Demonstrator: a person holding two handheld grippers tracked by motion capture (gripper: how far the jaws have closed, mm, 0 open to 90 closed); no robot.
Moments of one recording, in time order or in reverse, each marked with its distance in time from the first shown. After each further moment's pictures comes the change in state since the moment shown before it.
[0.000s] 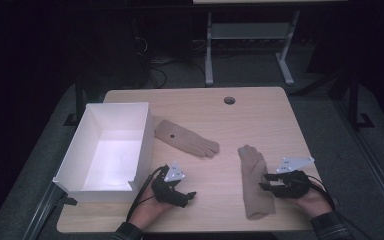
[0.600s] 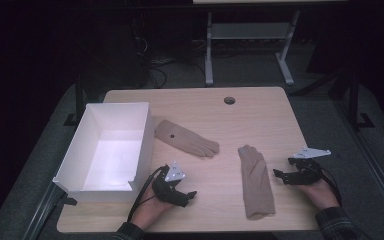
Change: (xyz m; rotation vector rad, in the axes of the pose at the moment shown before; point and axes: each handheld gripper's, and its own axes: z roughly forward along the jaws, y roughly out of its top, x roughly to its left) left arm -0.002 0.001 0.002 -0.006 0.017 -0.025; right arm -0.063 -0.029 0.005 -0.050 -0.224 0.211
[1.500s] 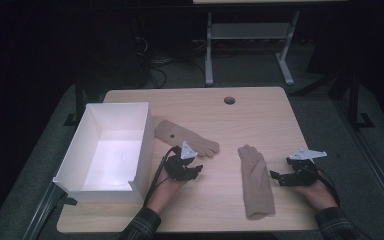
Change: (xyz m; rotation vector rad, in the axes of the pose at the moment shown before) left arm 0.019 0.062 0.026 0.012 0.115 -0.038; right arm 0.010 0.000 0.006 -0.018 -0.002 -0.021
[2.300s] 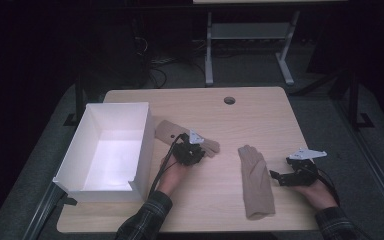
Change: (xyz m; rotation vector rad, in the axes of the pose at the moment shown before) left arm 0.023 0.020 0.039 0.031 -0.002 -0.005; right arm 0.000 0.001 0.000 0.001 0.001 0.005
